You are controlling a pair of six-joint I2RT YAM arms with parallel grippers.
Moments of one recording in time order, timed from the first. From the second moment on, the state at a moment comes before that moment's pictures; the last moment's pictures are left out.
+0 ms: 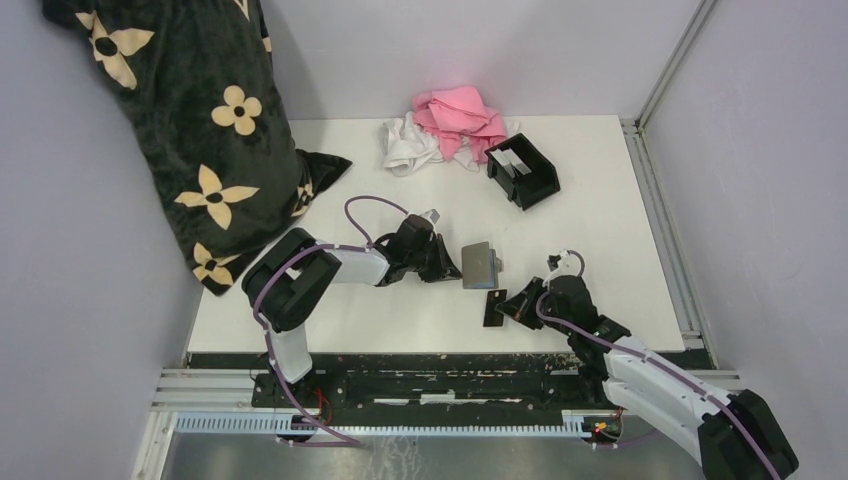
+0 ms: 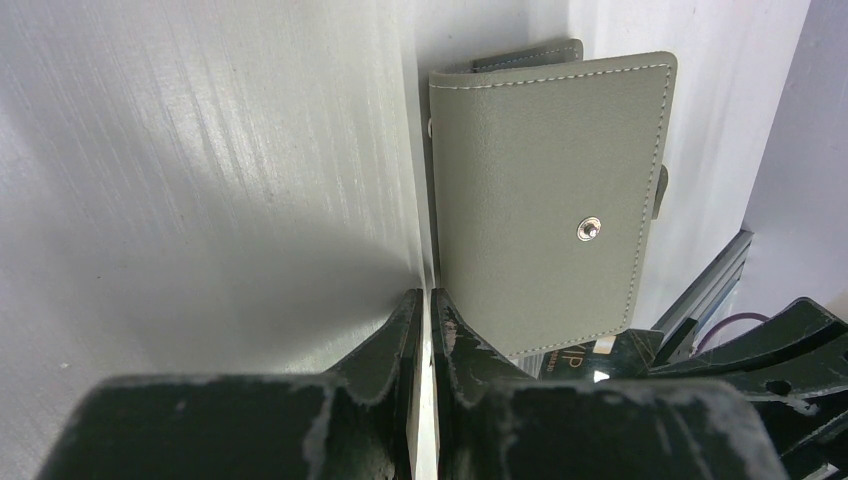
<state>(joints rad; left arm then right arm) -0.74 1.84 0.85 0.24 0.25 -0.88 0.56 0.73 0.12 0.04 -0.16 1.00</state>
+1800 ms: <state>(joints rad) -0.74 1.85 0.85 0.27 0.26 -0.88 0.61 0.96 0.12 0.29 -0.07 1.04</state>
